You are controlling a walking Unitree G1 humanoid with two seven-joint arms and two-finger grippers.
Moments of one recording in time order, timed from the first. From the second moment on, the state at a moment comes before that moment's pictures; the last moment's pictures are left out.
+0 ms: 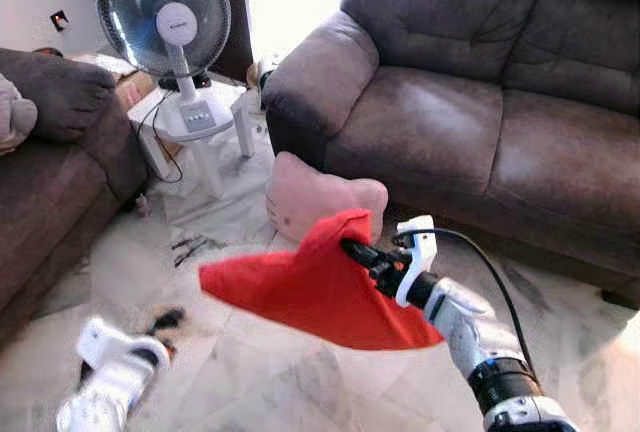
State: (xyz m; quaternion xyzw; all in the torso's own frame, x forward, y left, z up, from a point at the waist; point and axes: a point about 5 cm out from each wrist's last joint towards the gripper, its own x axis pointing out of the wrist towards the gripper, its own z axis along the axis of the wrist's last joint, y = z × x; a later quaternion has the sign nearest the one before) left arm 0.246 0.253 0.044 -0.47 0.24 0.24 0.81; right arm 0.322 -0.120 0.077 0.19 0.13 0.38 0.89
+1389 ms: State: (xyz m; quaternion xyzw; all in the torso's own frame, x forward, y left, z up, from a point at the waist) left arm 0.286 0.229 0.042 -0.56 0.21 0.22 0.77; right arm 0.313 -0.121 0.085 0.20 0.13 0.45 0.86
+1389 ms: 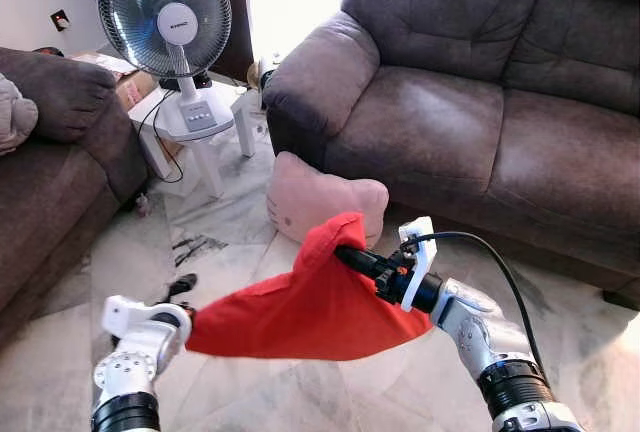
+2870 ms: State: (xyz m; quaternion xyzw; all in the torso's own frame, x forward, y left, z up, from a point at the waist) left arm 0.185 0.266 0.062 0.12 0.34 -0.37 0.86; right arm 0.292 -0.135 0.084 0.18 0.16 0.55 0.80
